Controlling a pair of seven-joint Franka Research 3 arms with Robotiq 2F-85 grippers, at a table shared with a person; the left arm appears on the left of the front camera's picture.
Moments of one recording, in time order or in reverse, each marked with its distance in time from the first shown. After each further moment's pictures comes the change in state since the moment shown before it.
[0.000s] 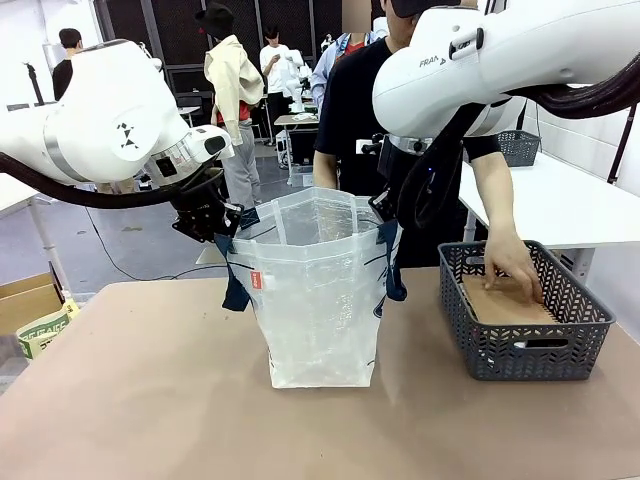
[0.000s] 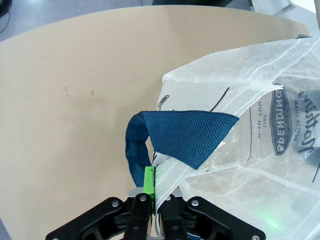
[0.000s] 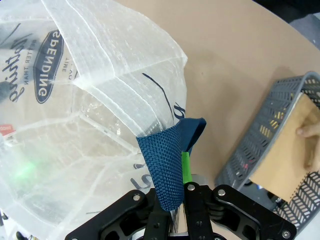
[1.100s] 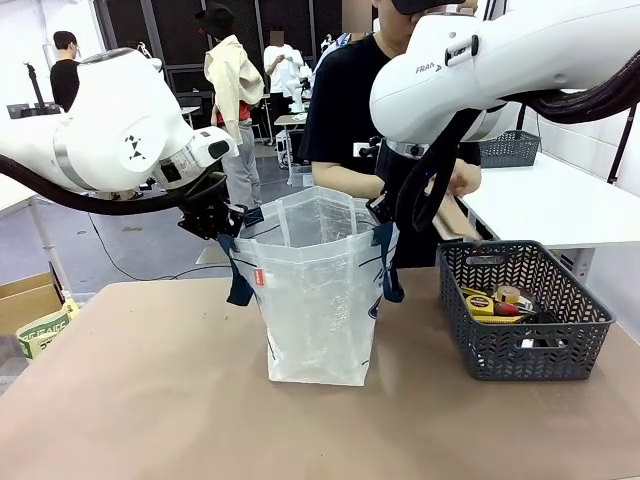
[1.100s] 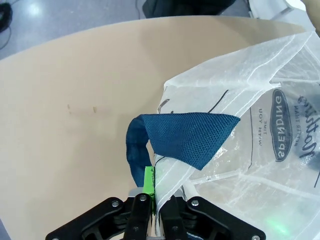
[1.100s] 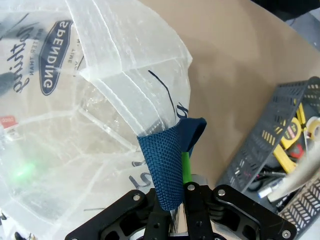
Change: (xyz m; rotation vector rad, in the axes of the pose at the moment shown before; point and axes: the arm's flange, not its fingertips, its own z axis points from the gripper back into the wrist) left arm 0.008 0.001 -0.011 0.011 -0.059 -0.059; right arm 0.003 0.002 -0.008 0.002 -0.007 0.011
